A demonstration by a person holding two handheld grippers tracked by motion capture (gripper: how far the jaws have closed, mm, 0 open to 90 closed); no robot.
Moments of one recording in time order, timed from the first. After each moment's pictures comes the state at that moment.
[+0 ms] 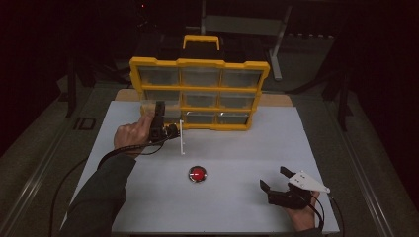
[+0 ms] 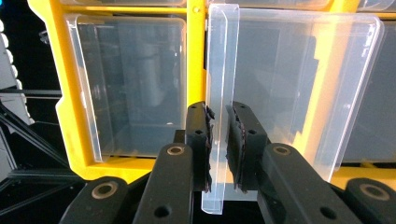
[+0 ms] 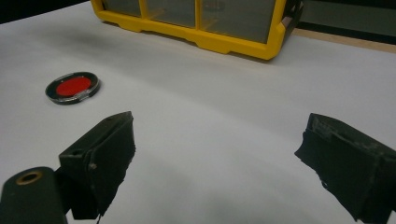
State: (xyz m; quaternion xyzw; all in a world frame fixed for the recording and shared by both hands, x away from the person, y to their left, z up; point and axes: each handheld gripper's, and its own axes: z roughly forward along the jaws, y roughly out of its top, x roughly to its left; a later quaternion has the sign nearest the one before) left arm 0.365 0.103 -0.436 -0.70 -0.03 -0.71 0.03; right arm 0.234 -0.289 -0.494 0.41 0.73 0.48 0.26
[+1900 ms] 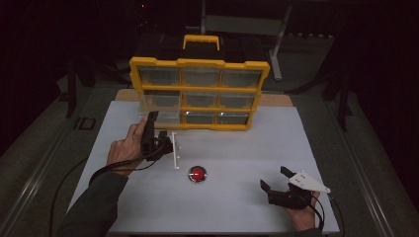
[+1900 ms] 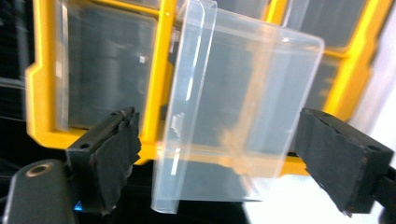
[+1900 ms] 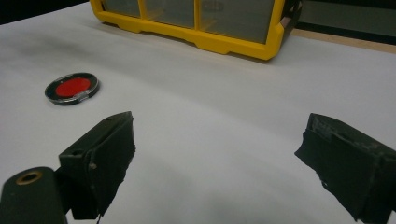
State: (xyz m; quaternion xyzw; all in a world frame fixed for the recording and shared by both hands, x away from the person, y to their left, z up) left arm 0.322 0.115 -0.435 -0.76 -0.07 -0.64 -0.06; right arm 0.234 -0.289 -0.494 0.41 0.73 0.48 0.26
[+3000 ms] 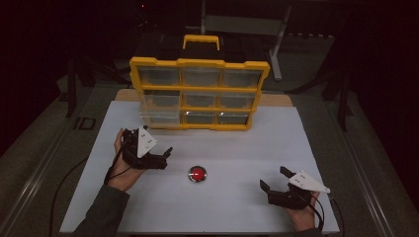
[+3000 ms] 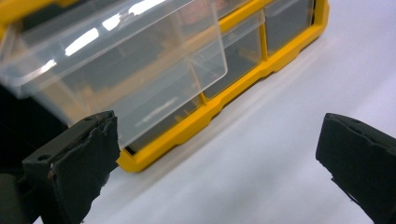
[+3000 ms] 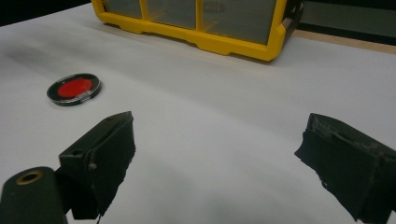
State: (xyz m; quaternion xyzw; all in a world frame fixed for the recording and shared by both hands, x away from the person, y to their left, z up) left arm 0.309 0.167 -0.431 -0.78 -0.33 -0.34 -0.40; right arm 0.234 -0.289 -0.494 0.41 0.73 0.48 0.26
